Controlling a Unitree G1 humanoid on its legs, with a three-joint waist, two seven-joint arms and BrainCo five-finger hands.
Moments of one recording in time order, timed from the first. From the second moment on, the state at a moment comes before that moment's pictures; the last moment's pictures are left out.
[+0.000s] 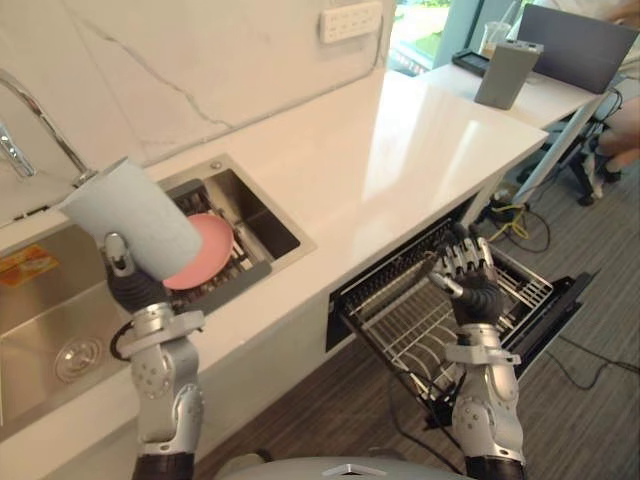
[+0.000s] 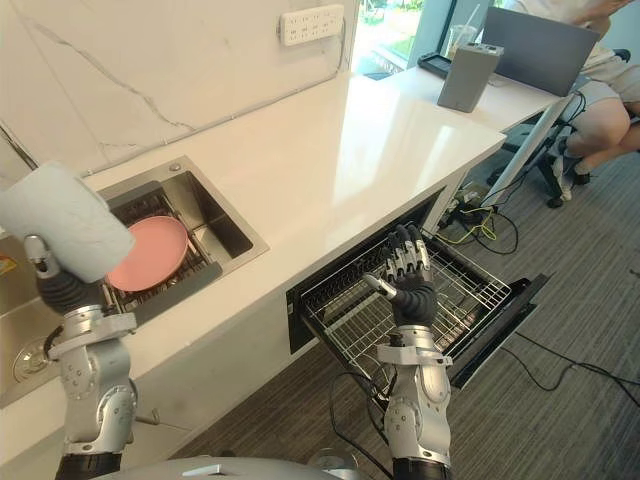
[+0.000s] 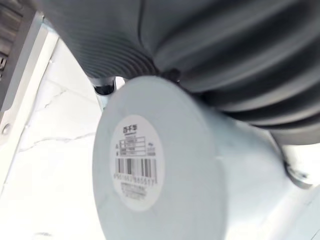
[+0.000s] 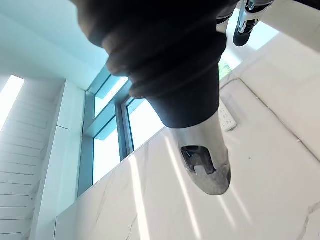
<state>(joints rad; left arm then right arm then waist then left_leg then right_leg) 0.09 0.01 0.01 -0.22 -0.39 -0.46 0.20 0.12 -0.09 -0.16 -0.11 0.60 -0.27 0.26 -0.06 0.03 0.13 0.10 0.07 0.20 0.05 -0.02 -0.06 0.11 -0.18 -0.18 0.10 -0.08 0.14</state>
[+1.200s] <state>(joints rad) -0.45 0.10 -0.37 0.16 0.75 -0.14 0.86 -0.15 -0.18 -0.02 -0.27 1.06 0.11 0.19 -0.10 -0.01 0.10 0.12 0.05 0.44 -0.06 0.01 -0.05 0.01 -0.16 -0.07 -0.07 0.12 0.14</state>
